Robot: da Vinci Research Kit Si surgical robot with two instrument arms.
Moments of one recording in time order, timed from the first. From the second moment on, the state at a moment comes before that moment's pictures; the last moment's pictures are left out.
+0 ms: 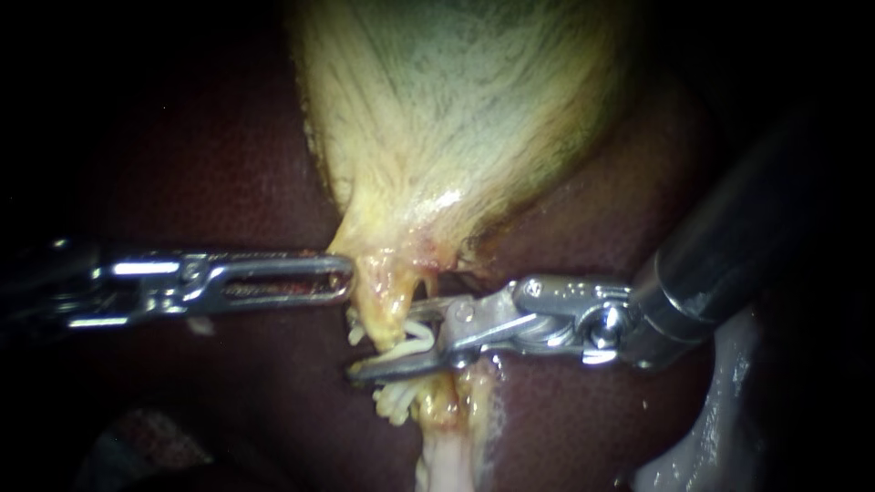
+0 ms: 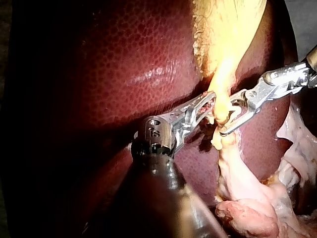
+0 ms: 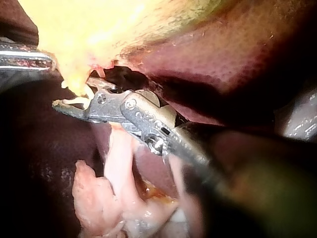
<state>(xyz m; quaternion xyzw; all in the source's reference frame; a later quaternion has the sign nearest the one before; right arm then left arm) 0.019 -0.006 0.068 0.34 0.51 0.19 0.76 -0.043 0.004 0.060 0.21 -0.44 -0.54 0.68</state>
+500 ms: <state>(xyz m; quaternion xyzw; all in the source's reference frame) 0.019 -0.006 0.068 0.34 0.51 0.20 0.76 -0.043 0.004 0.060 0.21 -0.44 -0.54 0.68</state>
